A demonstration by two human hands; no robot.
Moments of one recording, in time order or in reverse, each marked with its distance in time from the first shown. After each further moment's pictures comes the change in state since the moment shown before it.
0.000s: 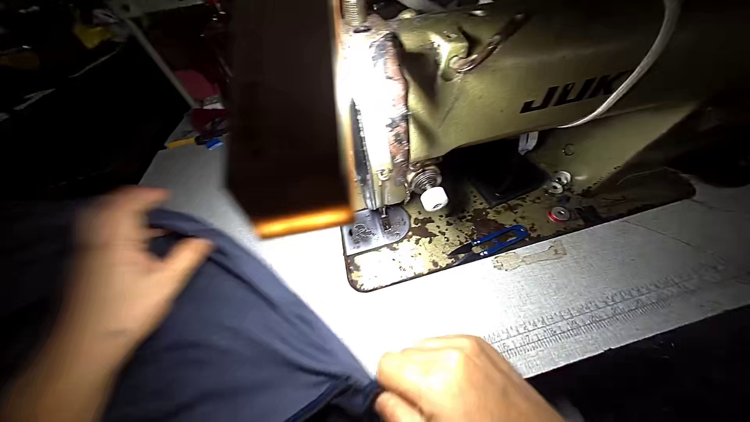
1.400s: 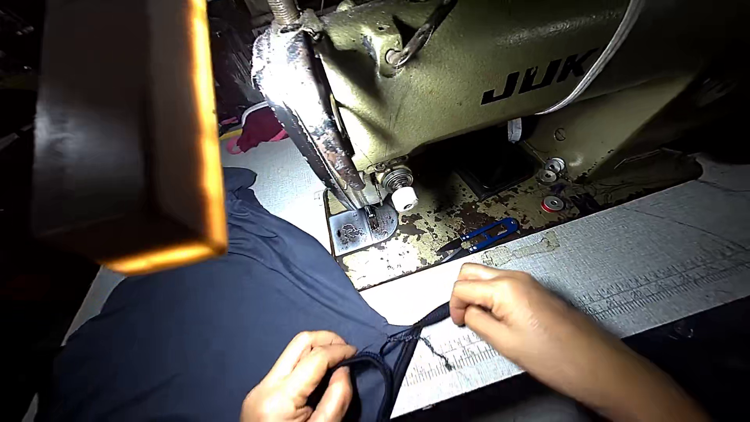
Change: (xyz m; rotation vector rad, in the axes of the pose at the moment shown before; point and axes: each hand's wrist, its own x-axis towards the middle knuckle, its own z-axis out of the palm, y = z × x) left_hand -0.108 0.035 0.062 -0.564 -0.101 0.239; right_hand -0.020 0.079 -0.038 -0.156 0.134 0.216
